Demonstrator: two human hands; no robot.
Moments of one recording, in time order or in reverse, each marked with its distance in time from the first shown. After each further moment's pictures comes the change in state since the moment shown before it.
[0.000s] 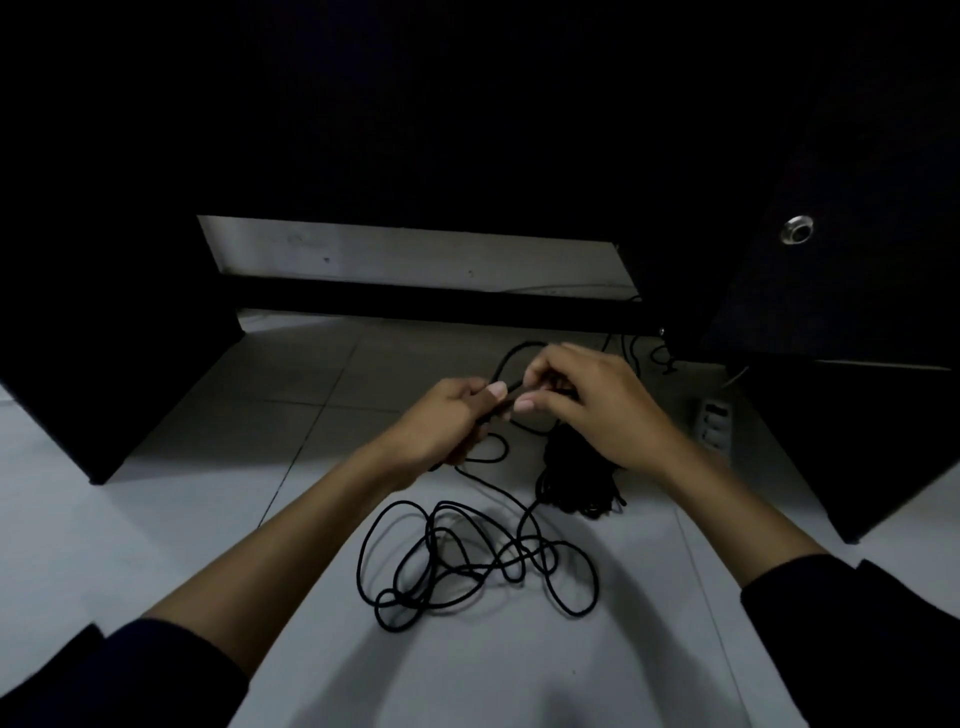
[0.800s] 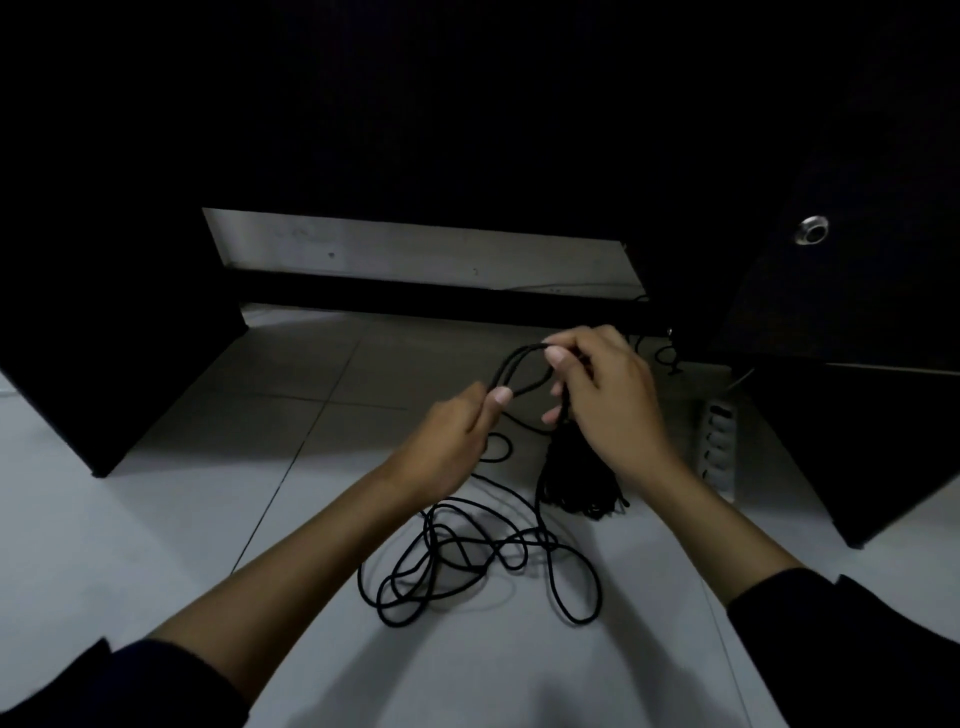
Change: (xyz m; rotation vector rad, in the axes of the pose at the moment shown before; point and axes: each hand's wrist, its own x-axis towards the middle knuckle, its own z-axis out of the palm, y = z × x) left_hand -0.003 -0.024 0.008 0.423 0.173 0.174; right_hand 0.000 -0.014 0.016 0.290 0.304 0.236
